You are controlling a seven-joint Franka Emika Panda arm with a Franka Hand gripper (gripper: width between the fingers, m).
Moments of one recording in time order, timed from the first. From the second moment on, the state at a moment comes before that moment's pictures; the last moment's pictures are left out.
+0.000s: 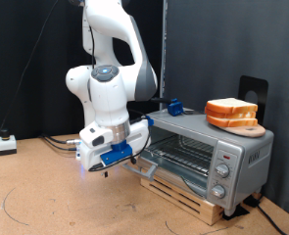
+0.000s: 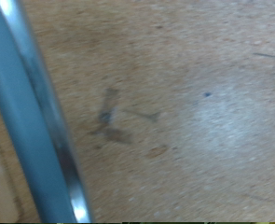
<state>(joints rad) 0.24 0.02 -0.43 -2.50 0.20 2.36 0.31</state>
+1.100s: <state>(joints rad) 0.17 0.35 -0.39 -2.31 0.37 2.40 0.18</state>
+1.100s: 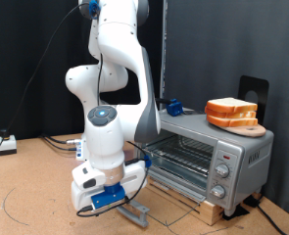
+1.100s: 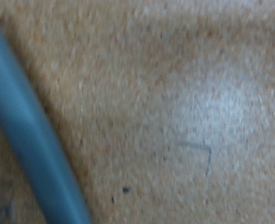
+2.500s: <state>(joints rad) 0.03 0.02 -0.46 -2.32 0.47 1.86 -0.24</state>
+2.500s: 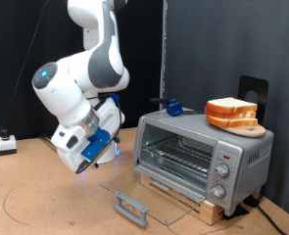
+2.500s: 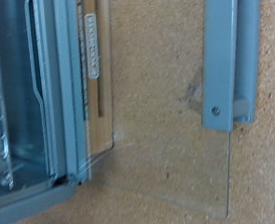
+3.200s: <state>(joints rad) 0.03 -0.07 -0.46 -2.31 0.61 1.57 -0.56</state>
